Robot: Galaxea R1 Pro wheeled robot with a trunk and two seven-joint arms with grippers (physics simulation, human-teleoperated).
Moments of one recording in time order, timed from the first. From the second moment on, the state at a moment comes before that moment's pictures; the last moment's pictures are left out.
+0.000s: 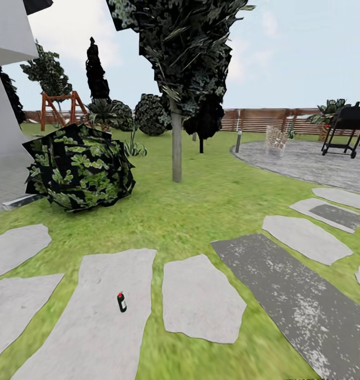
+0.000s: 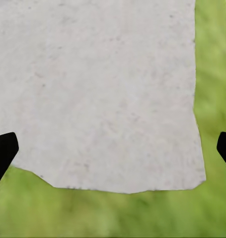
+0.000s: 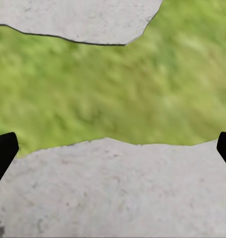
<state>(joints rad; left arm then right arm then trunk) -0.22 0.10 0.06 -0.29 0.01 -0.22 0.00 -0.03 -0.02 0.00 -0.56 0.00 -0.23 0.00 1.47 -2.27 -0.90</state>
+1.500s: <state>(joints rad) -0.23 0.10 0.12 -0.31 0.01 -0.22 0.01 -0.03 -0.02 0.00 -0.56 0.00 -0.23 -0.01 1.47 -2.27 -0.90</state>
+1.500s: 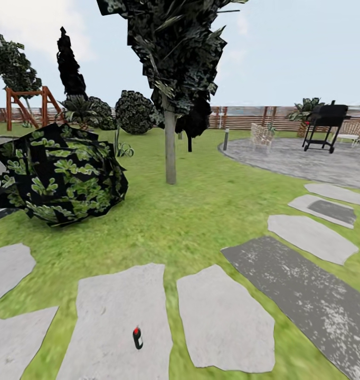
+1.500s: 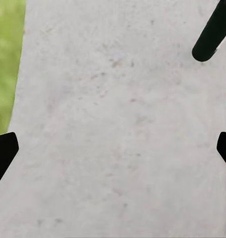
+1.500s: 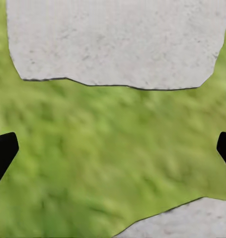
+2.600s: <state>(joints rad) -0.58 0.08 0.13 -0.69 -0.02 0.13 -0.01 -0.45 -0.04 -0.08 -1.05 0.09 0.14 0.00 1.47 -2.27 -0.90</state>
